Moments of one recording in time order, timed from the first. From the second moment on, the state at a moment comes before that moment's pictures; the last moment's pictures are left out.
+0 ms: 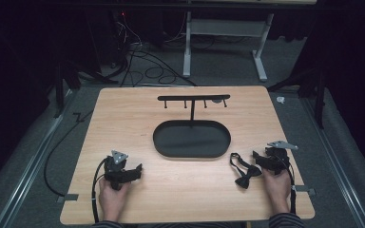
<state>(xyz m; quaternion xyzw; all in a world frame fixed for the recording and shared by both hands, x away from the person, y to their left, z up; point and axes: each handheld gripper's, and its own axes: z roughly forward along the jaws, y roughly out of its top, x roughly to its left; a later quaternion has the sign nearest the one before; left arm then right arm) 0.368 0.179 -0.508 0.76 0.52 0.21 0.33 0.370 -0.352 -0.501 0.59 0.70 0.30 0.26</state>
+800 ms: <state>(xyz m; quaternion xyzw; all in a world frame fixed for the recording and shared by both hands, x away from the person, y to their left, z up) 0.368 0.179 -0.508 0.76 0.52 0.21 0.33 0.370 -0.353 -0.501 0.59 0.70 0.30 0.26</state>
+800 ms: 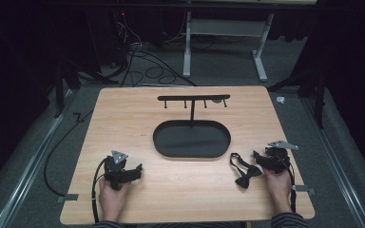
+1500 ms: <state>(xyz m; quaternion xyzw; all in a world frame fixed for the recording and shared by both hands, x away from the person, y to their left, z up) 0.368 0.179 -0.508 0.76 0.52 0.21 0.33 0.353 -0.355 -0.483 0.58 0.70 0.35 0.23</state>
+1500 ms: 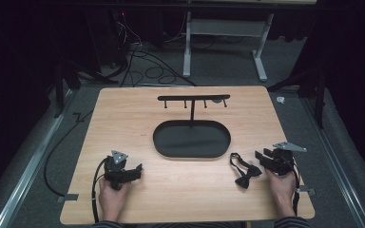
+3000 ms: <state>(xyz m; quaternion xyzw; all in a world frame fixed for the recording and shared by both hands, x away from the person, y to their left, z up) 0.368 0.179 -0.508 0.76 0.52 0.21 0.33 0.360 -0.307 -0.478 0.52 0.74 0.38 0.19</state>
